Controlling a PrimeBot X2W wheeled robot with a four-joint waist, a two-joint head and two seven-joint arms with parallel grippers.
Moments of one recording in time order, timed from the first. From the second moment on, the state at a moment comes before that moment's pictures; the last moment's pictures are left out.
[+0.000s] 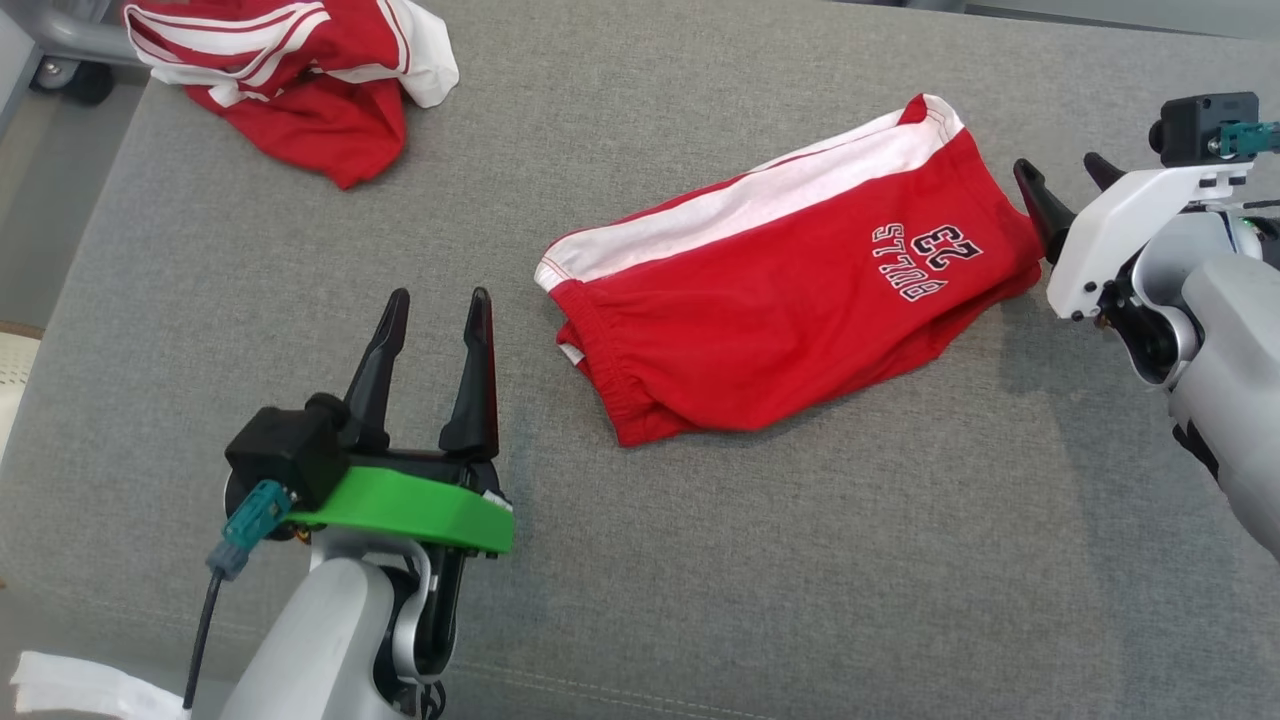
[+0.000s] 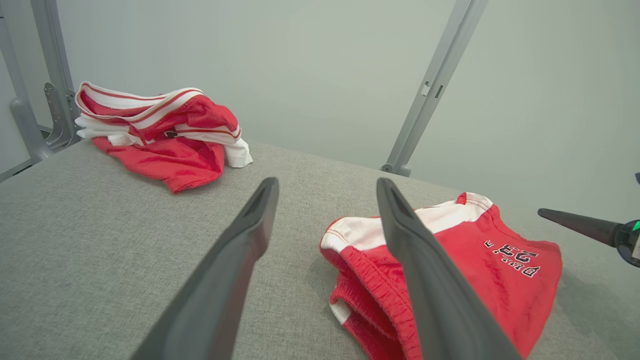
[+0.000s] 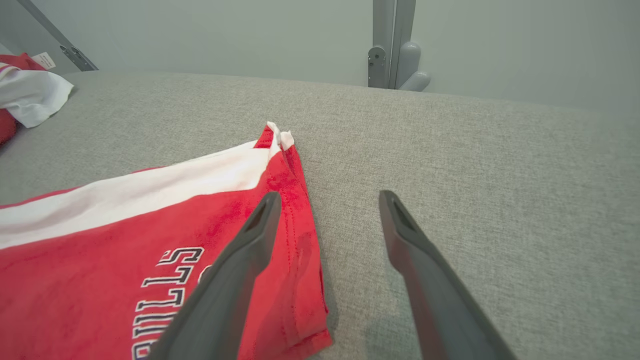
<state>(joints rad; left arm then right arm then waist) -0.33 0.18 -0.43 0.14 -0.60 0.09 -0.26 -1.01 -0.43 0.79 1.01 0.96 0.13 -0.05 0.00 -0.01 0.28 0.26</state>
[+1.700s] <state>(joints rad) -0.15 0.13 -0.28 0.10 -0.48 0.01 -0.26 -0.68 -0.43 0.69 0.82 1.31 0.13 -0.23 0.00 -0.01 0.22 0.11</state>
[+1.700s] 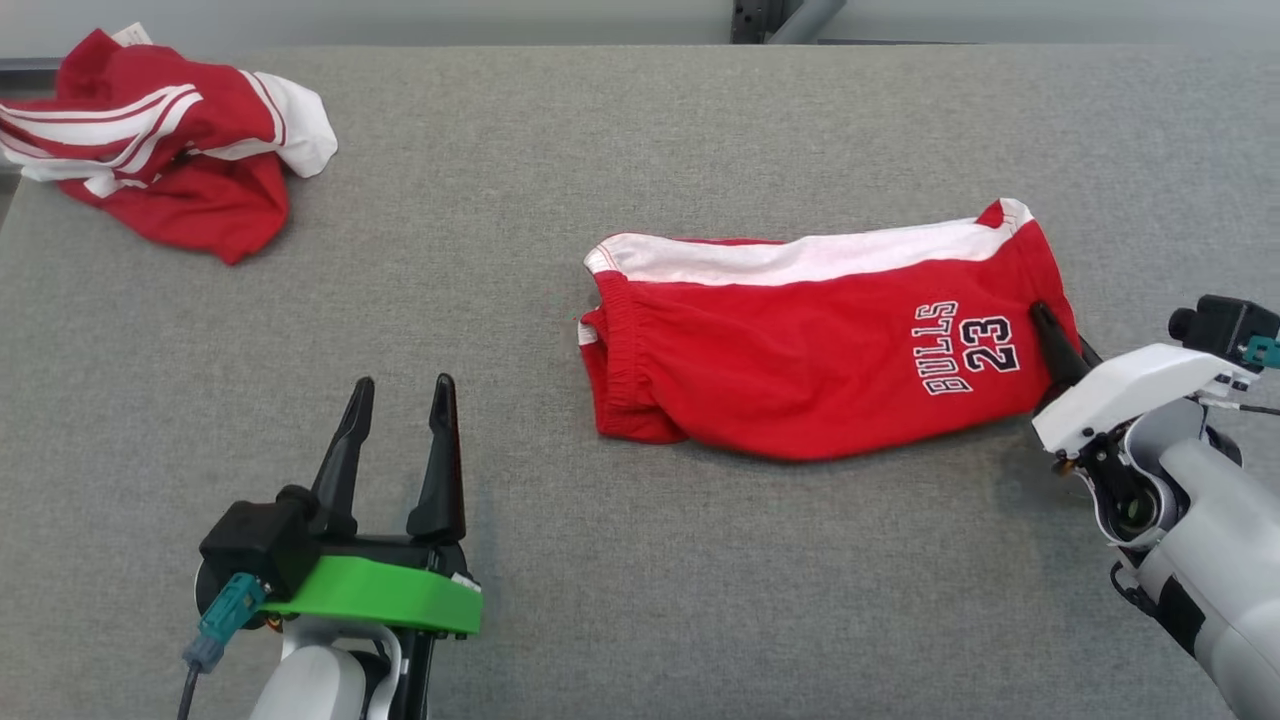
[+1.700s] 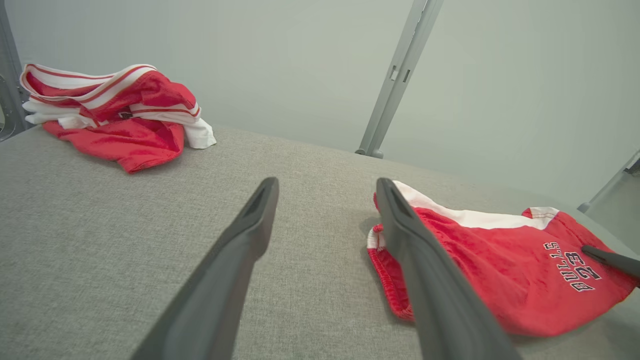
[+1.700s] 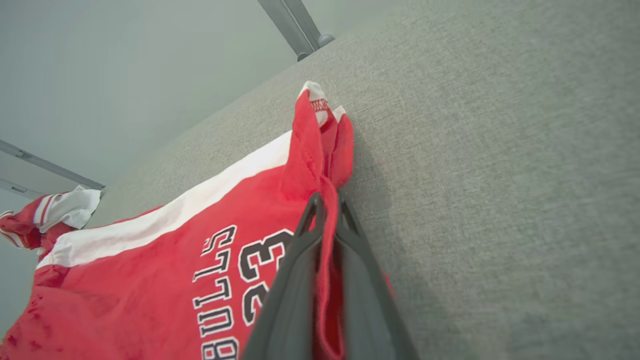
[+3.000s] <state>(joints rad) -0.08 0.14 -0.28 0.11 -0.50 0.03 -0.26 -0.73 -0.20 0.78 0.77 1.12 0.13 -0.20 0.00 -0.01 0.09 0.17</state>
